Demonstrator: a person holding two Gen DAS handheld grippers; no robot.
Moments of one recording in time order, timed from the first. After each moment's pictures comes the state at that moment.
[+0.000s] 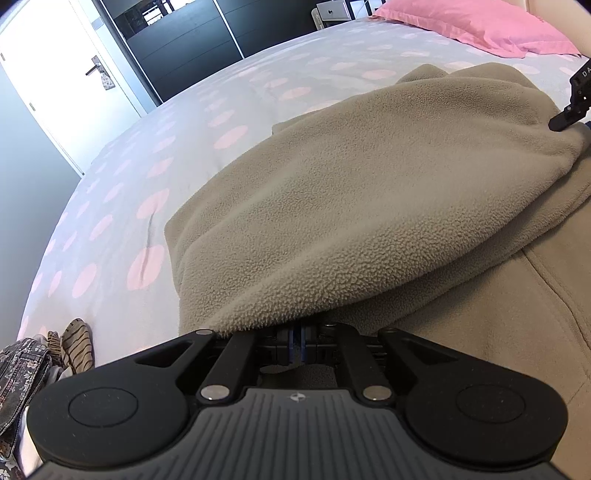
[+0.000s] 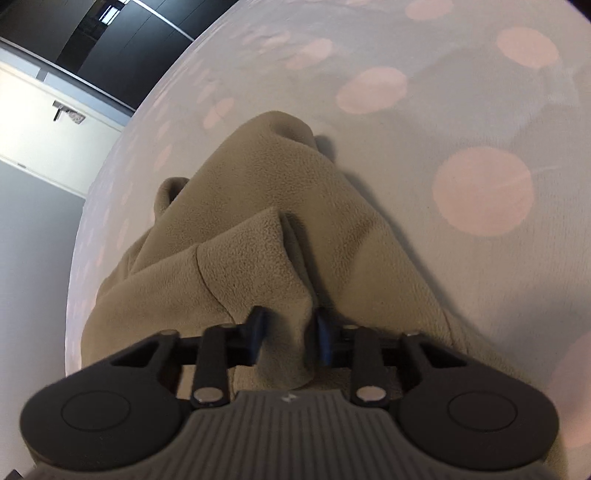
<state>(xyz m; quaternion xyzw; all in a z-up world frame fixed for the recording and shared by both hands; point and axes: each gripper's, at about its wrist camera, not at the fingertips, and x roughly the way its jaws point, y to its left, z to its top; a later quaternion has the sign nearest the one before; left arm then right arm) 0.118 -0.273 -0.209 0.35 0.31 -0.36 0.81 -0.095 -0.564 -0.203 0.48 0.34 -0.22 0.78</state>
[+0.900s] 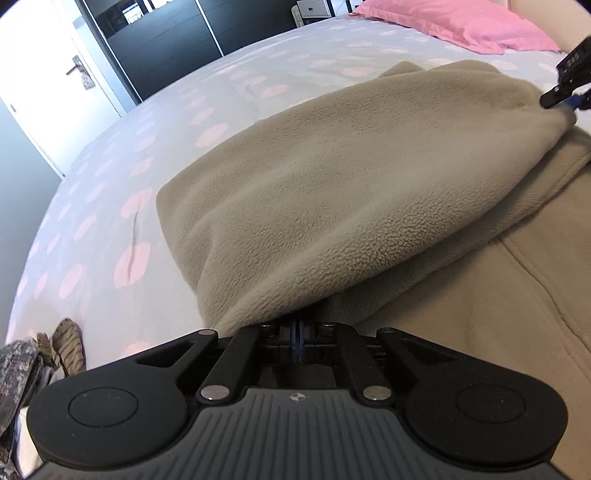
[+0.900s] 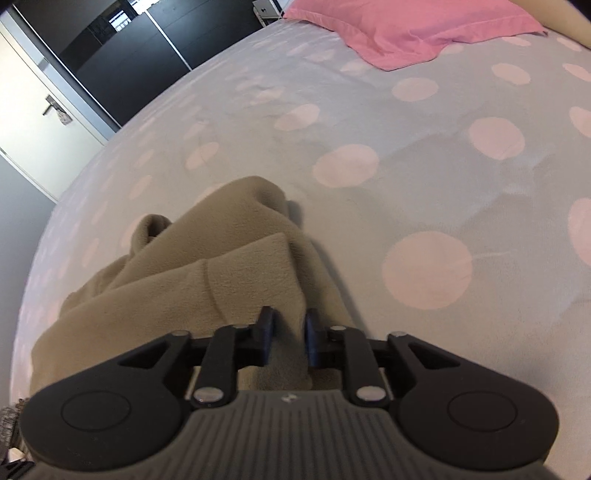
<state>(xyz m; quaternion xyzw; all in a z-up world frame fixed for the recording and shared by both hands) 0.127 -0.258 -0.199 0.35 0.33 -0.39 0.78 -0.111 -0.569 -0.177 0.37 0.34 -0.31 0.81</state>
